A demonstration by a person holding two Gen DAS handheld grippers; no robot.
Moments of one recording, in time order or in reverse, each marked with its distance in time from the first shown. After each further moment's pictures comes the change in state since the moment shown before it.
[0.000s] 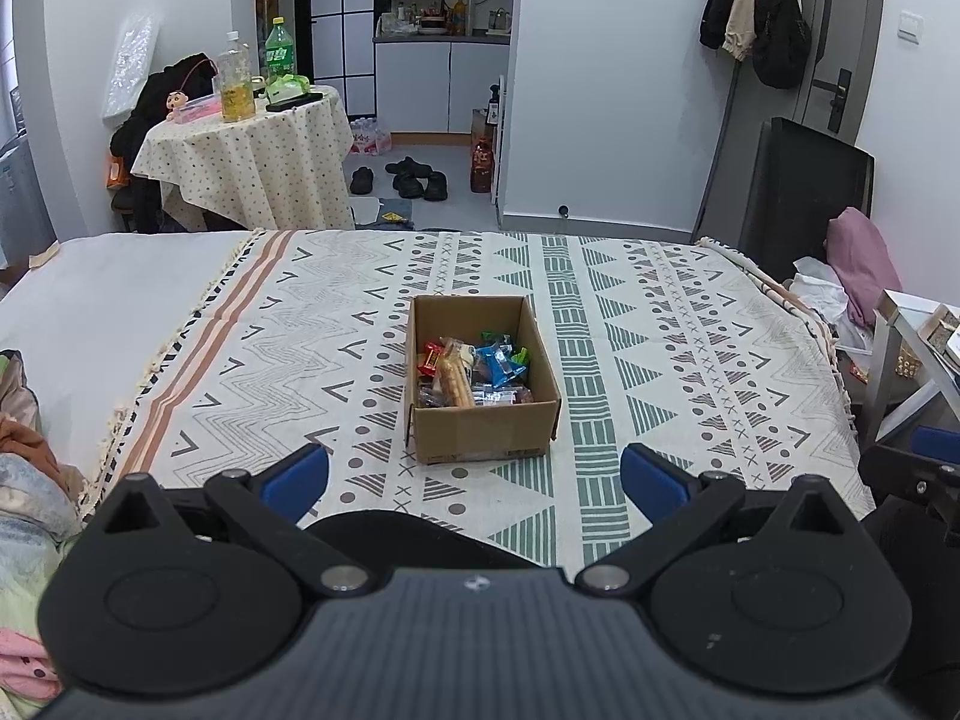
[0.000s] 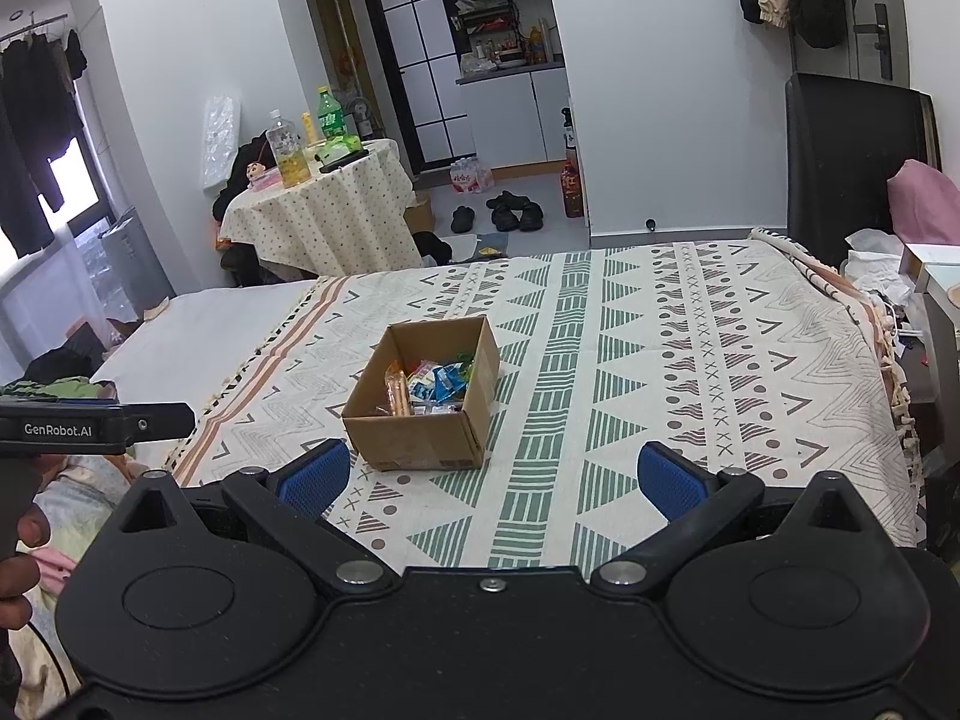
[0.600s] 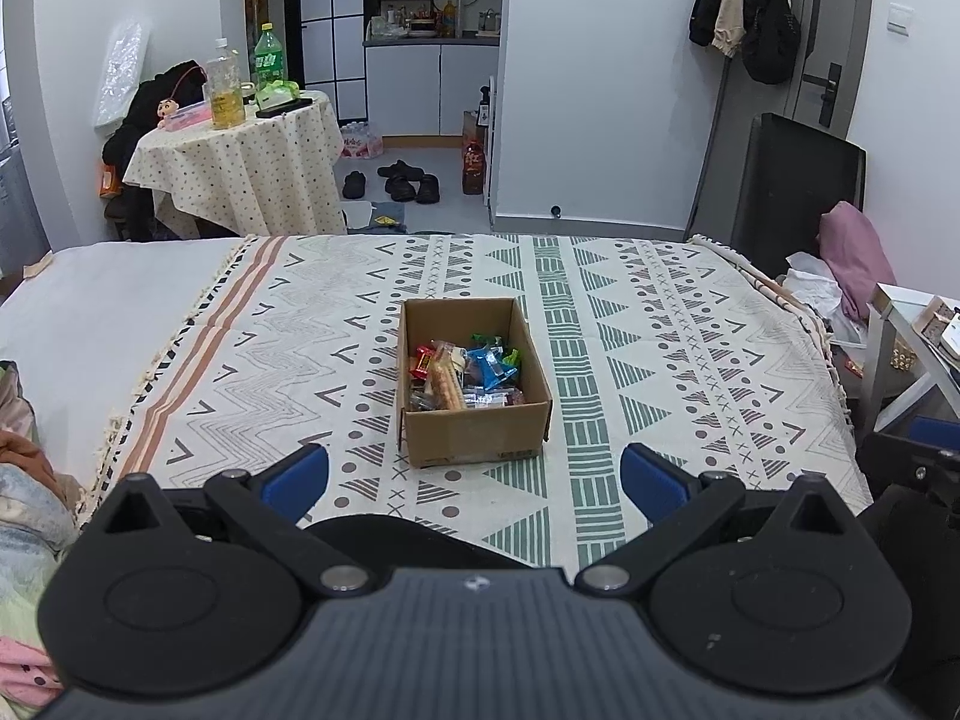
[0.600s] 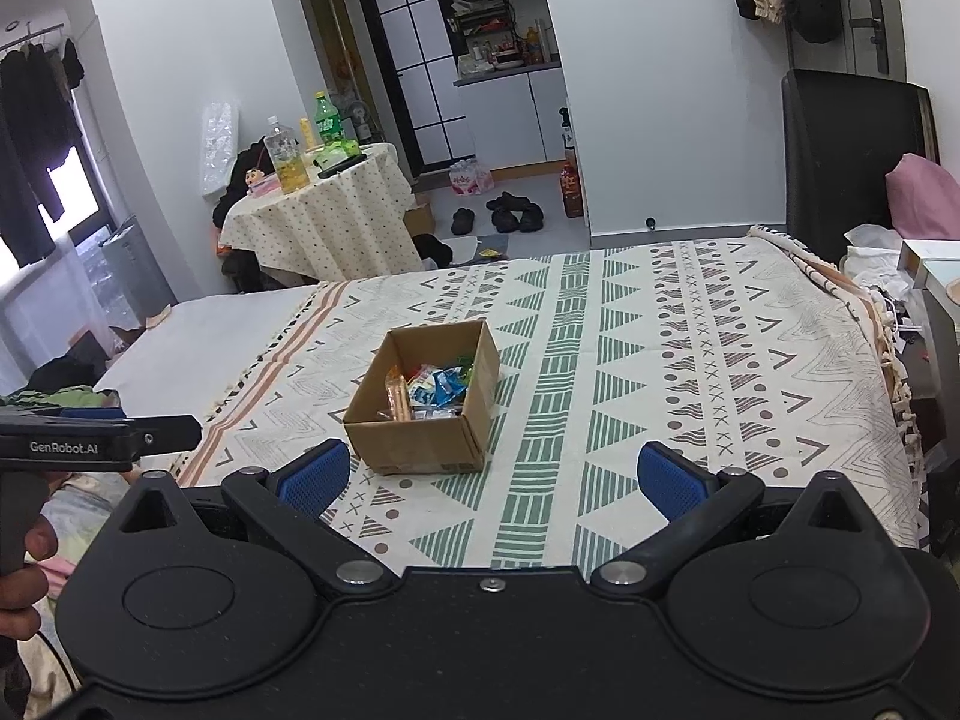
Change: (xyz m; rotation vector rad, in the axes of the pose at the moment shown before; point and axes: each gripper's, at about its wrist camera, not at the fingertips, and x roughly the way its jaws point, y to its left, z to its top) left arm -0.001 -0.006 0.000 0.019 -0.008 -0.006; right arm -0.003 -0.004 0.004 0.018 0.001 0.005
